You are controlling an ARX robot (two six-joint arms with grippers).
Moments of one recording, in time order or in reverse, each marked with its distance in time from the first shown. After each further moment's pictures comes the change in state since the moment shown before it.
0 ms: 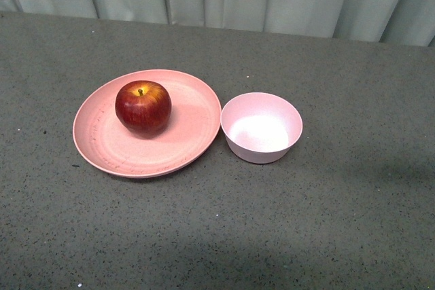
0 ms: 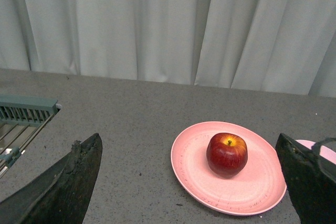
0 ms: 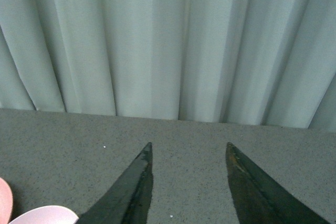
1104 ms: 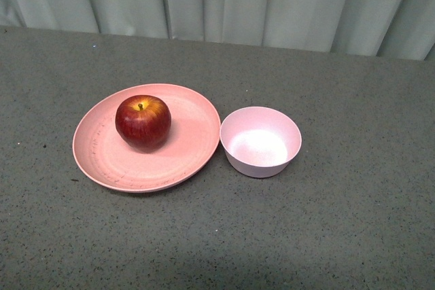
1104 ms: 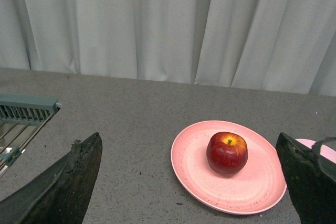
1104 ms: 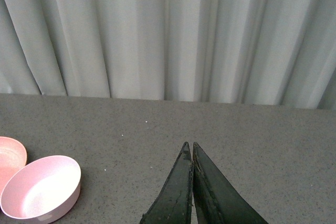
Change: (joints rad) left arm 0.000 0.000 0.000 0.000 0.000 0.000; right arm -0.203 -0.906 -0.295 -0.619 -0.199 0.005
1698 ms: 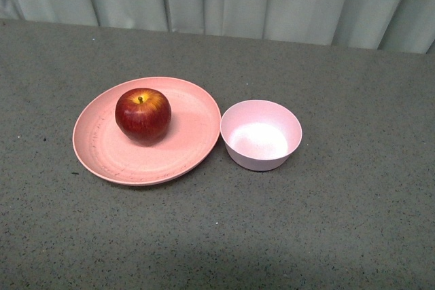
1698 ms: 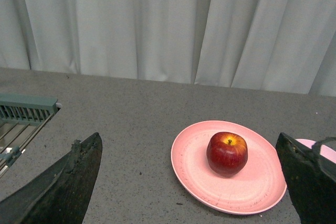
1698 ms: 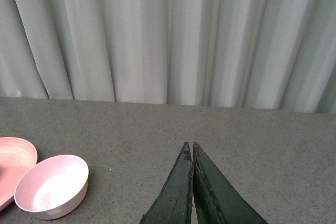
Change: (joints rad) left arm 0.000 0.000 0.000 0.000 0.000 0.000; right arm 0.000 -0.314 0.000 -0.300 0.000 0.000
